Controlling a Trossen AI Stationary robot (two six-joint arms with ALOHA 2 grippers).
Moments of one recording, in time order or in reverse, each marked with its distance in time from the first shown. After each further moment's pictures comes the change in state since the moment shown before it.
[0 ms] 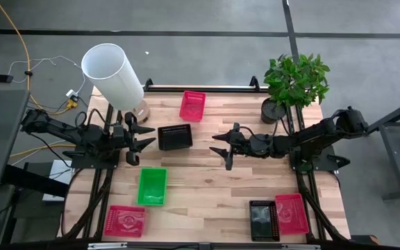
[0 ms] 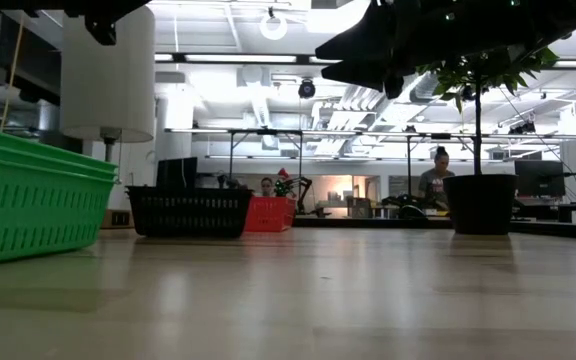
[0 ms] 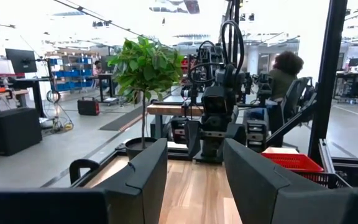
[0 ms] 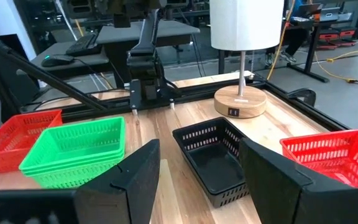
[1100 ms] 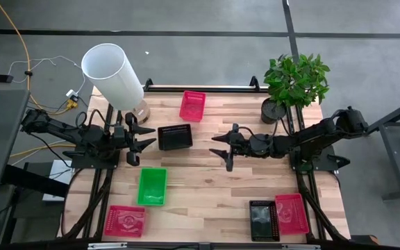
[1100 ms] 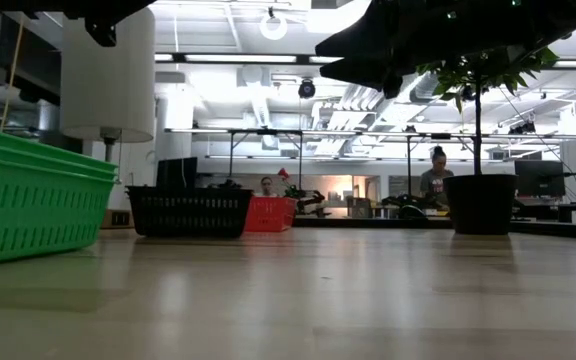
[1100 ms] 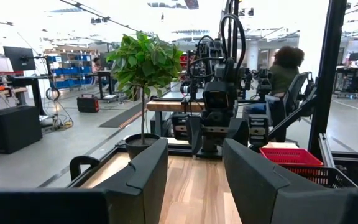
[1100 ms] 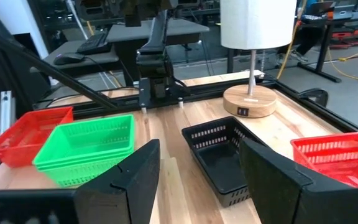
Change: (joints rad) left arm 0.000 0.001 0.000 -0.019 0.003 0.000; right arm 0.000 0.000 0.000 0.000 -0.039 0.000
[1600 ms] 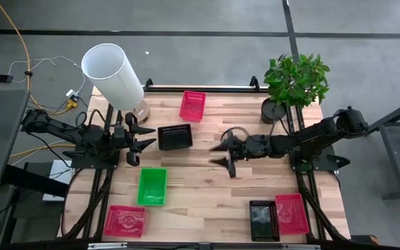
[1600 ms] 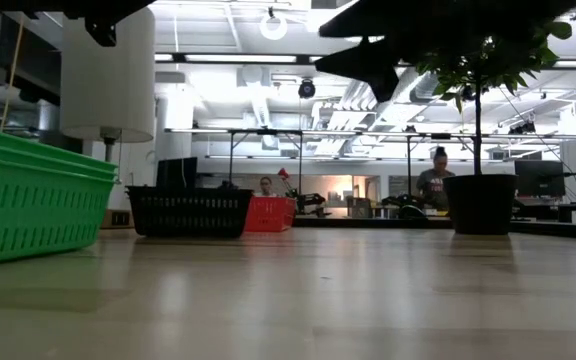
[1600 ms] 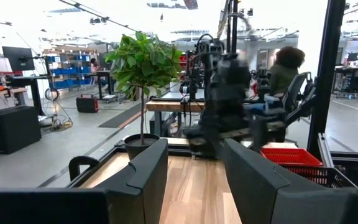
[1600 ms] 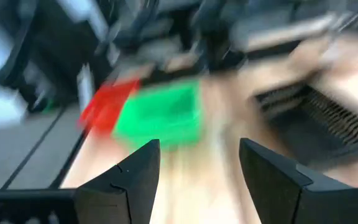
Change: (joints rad) left arm 0.000 0.000 0.000 0.000 0.004 0.000; right arm 0.024 0.000 0.078 -0.191 -0.240 0.171
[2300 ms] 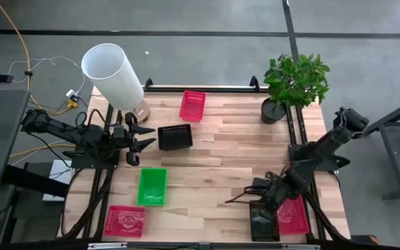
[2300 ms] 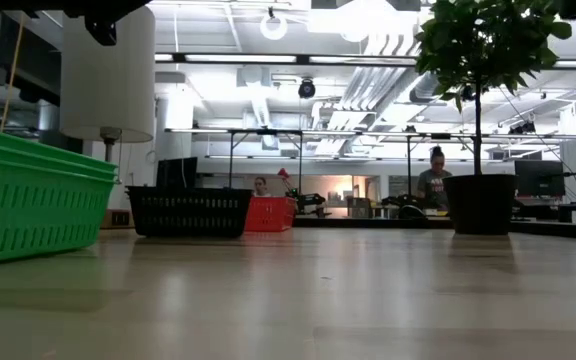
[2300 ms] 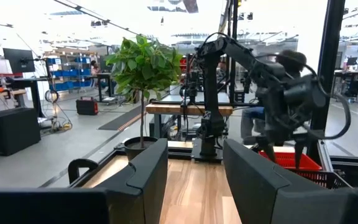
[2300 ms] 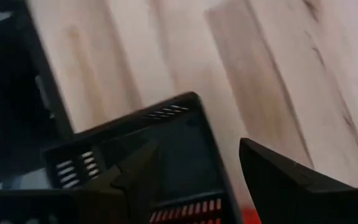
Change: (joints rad) left arm 0.000 0.000 0.000 0.015 0.000 0.000; right arm 0.570 0.000 0.244 -1.188 0.007 0.826
